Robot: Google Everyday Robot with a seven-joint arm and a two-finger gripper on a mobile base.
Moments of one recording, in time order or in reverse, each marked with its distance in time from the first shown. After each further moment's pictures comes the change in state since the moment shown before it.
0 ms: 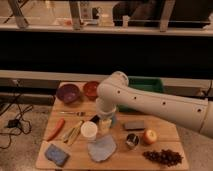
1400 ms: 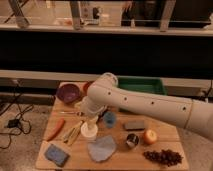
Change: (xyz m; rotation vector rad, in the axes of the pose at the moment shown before) arm -0.051 -0.048 0.011 0.131 -0.089 -0.229
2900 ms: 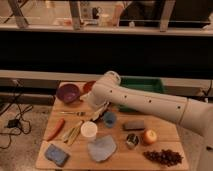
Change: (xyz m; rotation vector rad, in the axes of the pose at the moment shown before) arm 0.063 -0.034 0.022 0.087 0.081 -0.017
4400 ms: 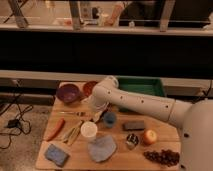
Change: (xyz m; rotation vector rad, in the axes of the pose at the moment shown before) arm 0.017 0.008 0.061 -0.073 -0.039 -0.013
